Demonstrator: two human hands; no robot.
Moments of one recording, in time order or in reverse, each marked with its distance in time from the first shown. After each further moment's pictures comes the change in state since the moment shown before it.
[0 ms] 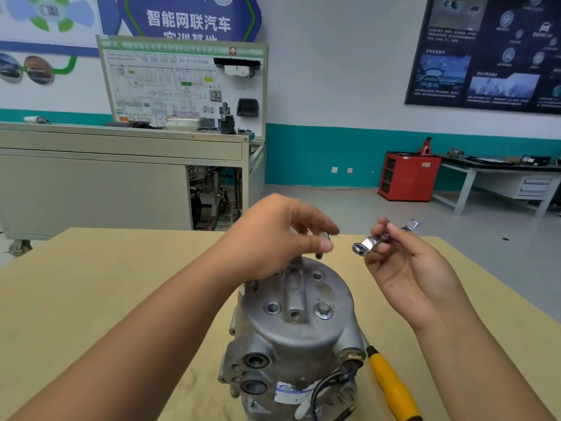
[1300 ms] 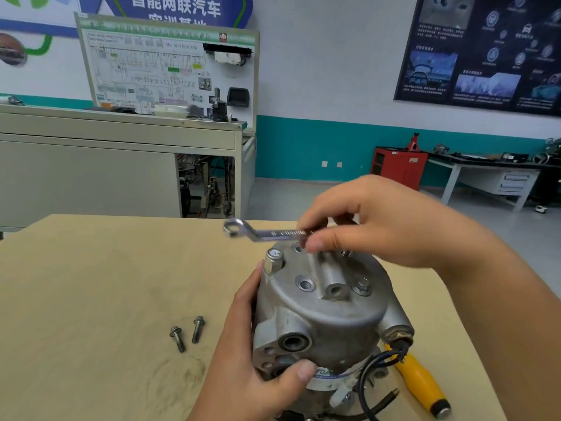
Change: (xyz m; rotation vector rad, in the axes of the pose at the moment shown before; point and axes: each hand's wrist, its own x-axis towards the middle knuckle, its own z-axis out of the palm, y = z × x) left_hand -0.122 -0.083 0.079 -0.523 0.336 0.019; right_hand -0.013 0.005 0.074 -1.726 -0.869 -0.449
